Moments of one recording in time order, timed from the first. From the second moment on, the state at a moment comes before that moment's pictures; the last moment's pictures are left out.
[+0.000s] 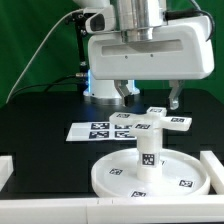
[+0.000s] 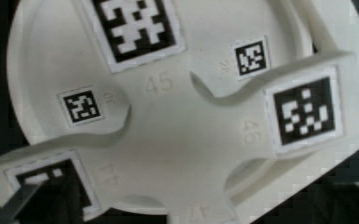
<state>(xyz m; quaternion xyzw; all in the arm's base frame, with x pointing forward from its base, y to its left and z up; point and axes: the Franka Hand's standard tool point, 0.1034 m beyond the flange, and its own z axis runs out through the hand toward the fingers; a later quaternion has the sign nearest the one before) 0.565 0.042 0.131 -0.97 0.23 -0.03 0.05</state>
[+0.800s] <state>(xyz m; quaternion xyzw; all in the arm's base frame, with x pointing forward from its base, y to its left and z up) 0.563 0.042 0.129 -1.00 -0.09 -0.03 0.03</state>
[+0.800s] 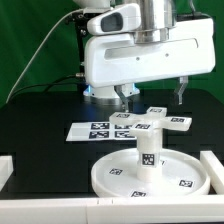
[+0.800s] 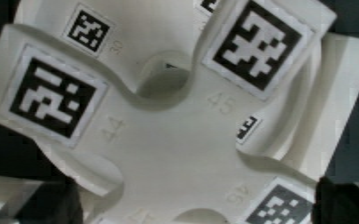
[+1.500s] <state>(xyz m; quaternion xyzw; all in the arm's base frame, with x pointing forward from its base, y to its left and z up) 0.558 0.044 0.113 -1.00 -0.03 -0.03 0.03</state>
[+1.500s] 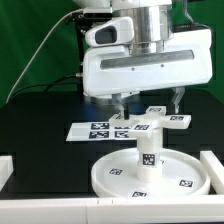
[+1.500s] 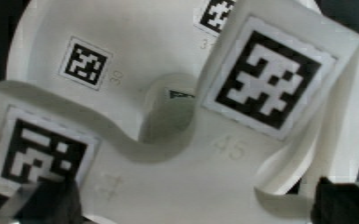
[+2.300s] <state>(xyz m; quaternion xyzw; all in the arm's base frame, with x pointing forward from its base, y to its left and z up) 0.561 0.049 0.113 -0.99 -0.12 -0.04 0.00</state>
